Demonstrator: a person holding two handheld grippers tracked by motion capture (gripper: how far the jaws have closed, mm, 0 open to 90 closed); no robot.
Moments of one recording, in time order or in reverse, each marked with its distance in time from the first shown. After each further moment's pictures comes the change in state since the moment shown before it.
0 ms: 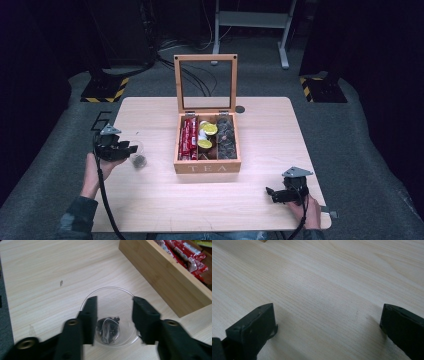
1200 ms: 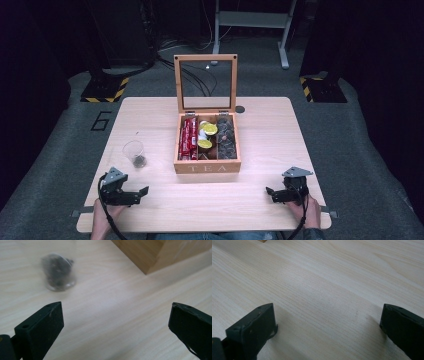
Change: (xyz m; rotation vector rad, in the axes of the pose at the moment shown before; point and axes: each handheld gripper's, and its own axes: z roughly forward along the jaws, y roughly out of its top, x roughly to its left) left arm -0.065 -0.116 0.005 -0.049 -0.078 -0.001; right arm 0.000 0.000 0.000 0.006 -0.001 -0.002
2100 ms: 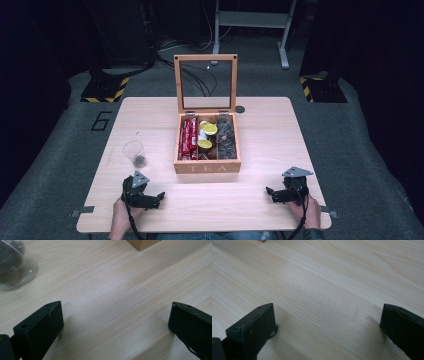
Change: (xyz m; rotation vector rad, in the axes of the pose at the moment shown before) left arm -0.031 -0.002 0.043 0.096 0.053 0.096; right arm 0.000 0.000 0.000 -0.005 -0.004 0.007
